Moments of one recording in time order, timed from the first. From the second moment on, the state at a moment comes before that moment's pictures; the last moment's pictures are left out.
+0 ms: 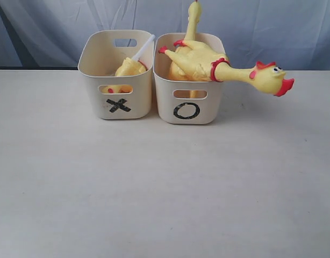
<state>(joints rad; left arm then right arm) -0.20 0.39 -0.53 -0.63 0.17 0.71 0.46 0.18 -0.62 -0.70 0.90 0.80</state>
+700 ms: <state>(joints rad) -0.20 0.31 -0.44 -0.65 0.11 0.72 0.29 0.01 -0.62 -0.70 0.90 0.80</state>
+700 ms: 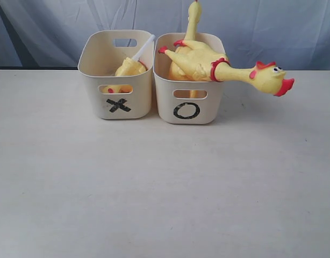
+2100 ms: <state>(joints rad) -0.03 0.01 -0.44 -0.65 0.13 0.72 0.09 0.01 -0.62 -0.70 0.90 0.81</state>
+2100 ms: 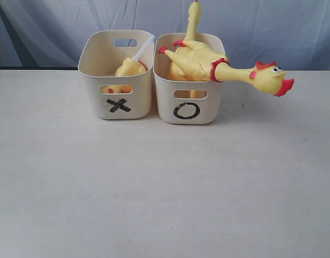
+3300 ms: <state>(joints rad) -0.03 0.01 -0.12 -0.24 0.17 0.72 0.09 0.01 -0.07 -0.72 -0.42 0.81</state>
